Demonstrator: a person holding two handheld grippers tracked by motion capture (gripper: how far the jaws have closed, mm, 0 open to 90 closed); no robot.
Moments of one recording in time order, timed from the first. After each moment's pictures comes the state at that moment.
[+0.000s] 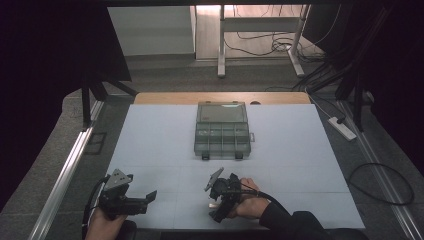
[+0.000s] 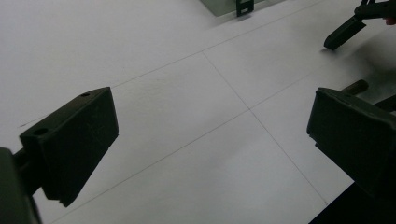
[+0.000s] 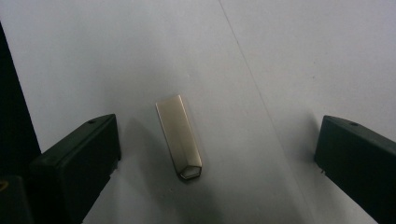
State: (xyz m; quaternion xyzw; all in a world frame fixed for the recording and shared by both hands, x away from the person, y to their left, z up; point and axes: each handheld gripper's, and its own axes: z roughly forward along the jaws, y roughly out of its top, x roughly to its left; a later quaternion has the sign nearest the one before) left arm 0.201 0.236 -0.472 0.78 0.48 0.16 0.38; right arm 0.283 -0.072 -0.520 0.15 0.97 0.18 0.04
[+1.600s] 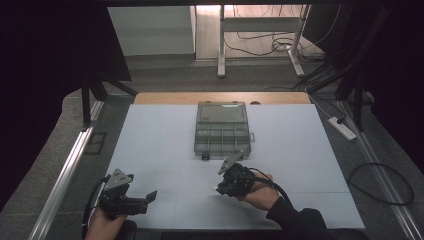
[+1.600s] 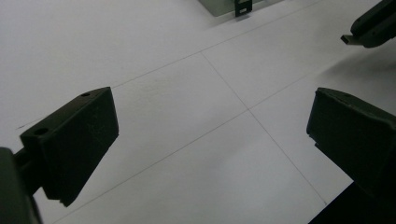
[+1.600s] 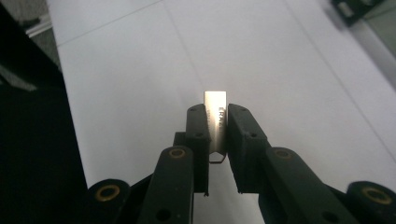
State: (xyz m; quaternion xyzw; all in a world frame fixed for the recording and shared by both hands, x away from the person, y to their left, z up) left arm 0.201 0.235 -0.472 0.78 0.48 0.16 0.38; right arm 0.307 -0.106 -0.478 0.18 0.94 0.28 0.00
